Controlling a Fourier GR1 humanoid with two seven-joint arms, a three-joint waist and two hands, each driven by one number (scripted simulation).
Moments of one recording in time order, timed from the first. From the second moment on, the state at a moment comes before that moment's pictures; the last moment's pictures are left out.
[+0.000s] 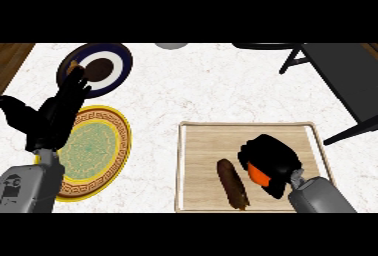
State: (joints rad) left arm -0.26 0.22 0.10 -1.51 0.12 0.00 0.24; right arm -0.24 -0.34 0.45 -1.47 1.17 0.41 -0.21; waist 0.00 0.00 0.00
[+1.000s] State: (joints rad) left arm -0.25 0.21 0.09 -1.51 0.10 0.00 0.24; right arm -0.29 -0.01 0.47 -1.75 0.94 0.01 0.62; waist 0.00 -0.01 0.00
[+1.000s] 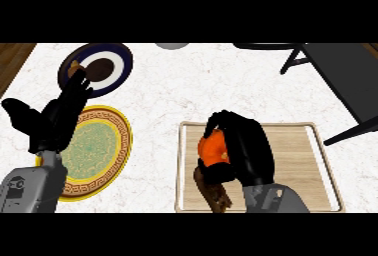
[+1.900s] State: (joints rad) left arm -0.26 0.21 0.11 -1.52 0.10 -0.01 0.25; right arm -0.66 -0.12 0.11 -1.99 0.93 0.21 0.96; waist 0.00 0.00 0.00
